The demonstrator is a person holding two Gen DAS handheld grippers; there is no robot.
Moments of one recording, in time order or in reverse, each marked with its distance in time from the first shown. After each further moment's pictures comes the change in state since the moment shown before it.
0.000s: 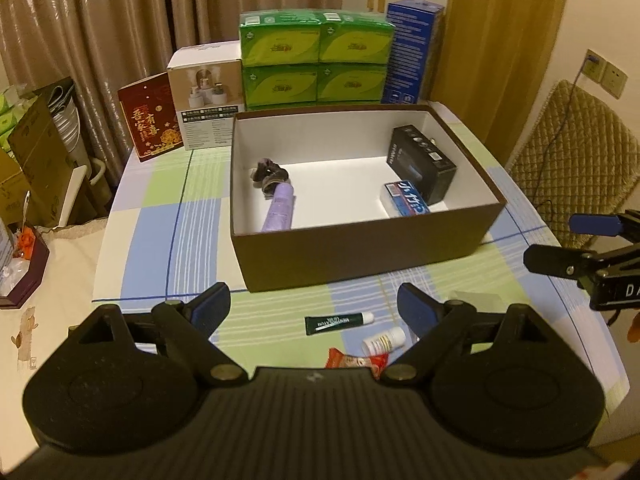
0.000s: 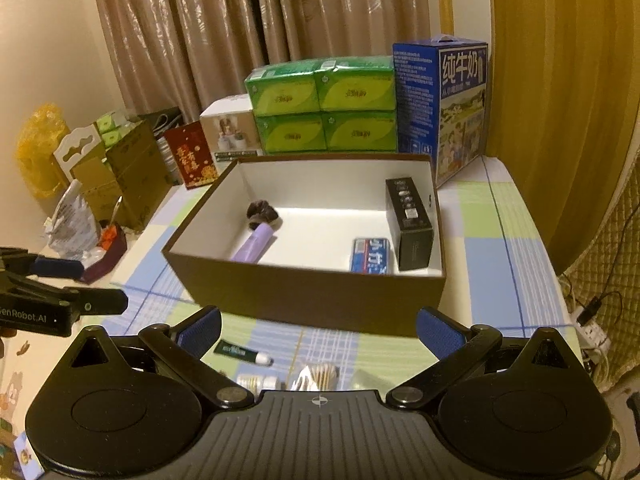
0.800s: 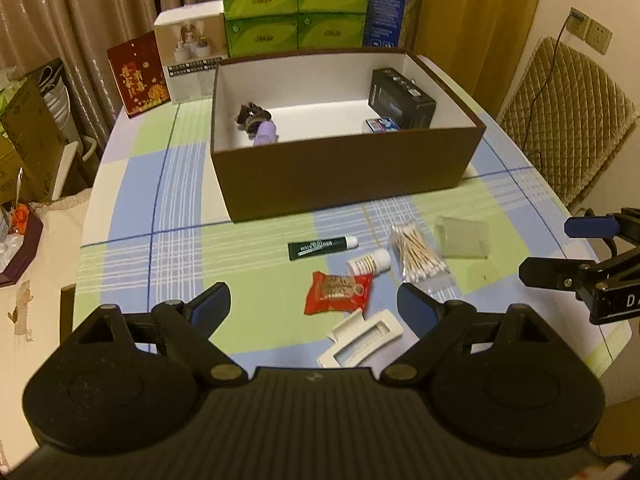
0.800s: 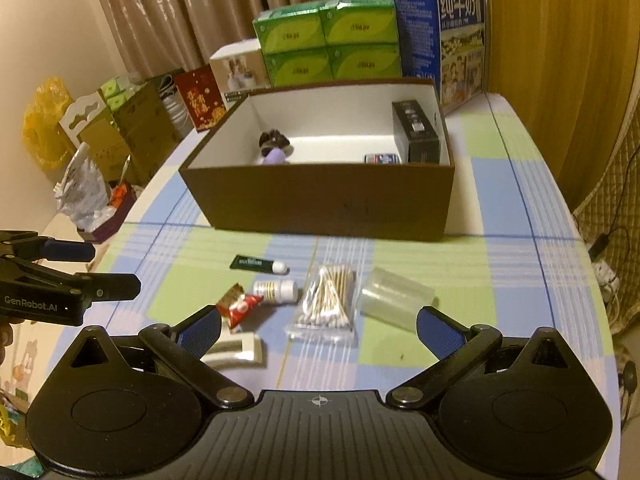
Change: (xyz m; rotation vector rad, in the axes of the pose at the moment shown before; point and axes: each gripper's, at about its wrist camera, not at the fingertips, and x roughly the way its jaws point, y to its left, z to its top) left arm -0.006 -0.017 -0.061 0.031 0.092 -0.018; right arm -0.012 0.007 -0.066 0.045 0.132 0.022
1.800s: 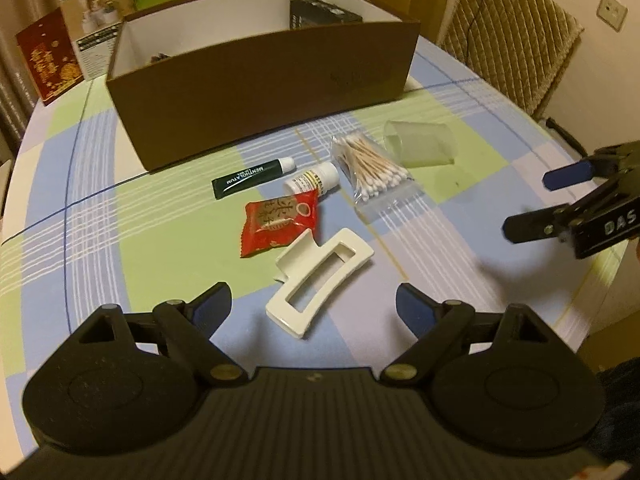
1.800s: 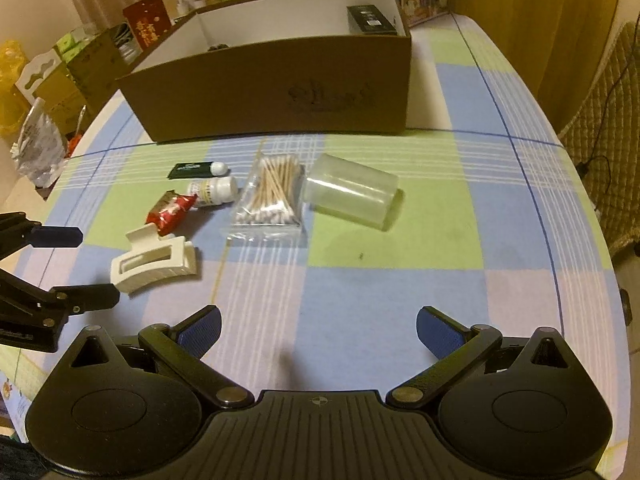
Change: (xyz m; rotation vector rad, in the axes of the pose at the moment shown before) left arm 0.068 -0.018 -0.063 0.196 0.060 -0.148; right arm 0.039 -0.031 -0.060 0.050 0.165 -0.108
